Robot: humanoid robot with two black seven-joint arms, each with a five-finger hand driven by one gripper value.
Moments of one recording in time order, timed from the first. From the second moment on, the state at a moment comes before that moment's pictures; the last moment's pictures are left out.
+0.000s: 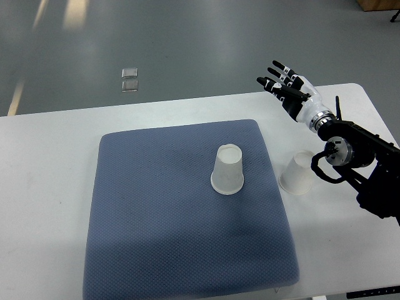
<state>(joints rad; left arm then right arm) -0.05 0.00 -0.12 -0.15 0.11 0.06 0.10 0.70 -0.26 0.75 0.89 -0.22 -0.03 0.22</state>
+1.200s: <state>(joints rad) -0.05 0.00 -0.12 -0.14 0.11 0.06 0.10 0.69 -0.26 0.76 0.85 -0.22 0.12 0.22</state>
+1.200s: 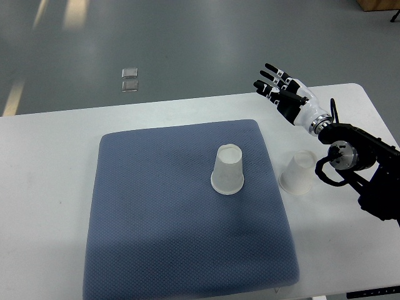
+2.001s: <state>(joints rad) -0.05 0.00 -0.12 -0.14 0.11 0.06 0.10 0.72 -0.42 0.71 0.89 -0.45 0.29 0.24</state>
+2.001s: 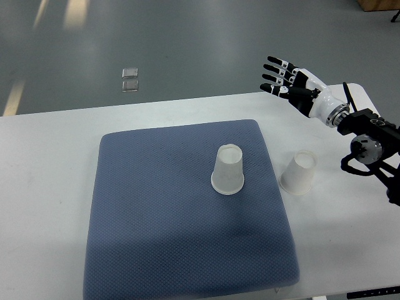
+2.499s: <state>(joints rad) -0.05 0.00 -0.12 -0.14 0.11 0.06 0.10 0.81 -0.84 0.52 1.19 -1.03 0.50 0.26</state>
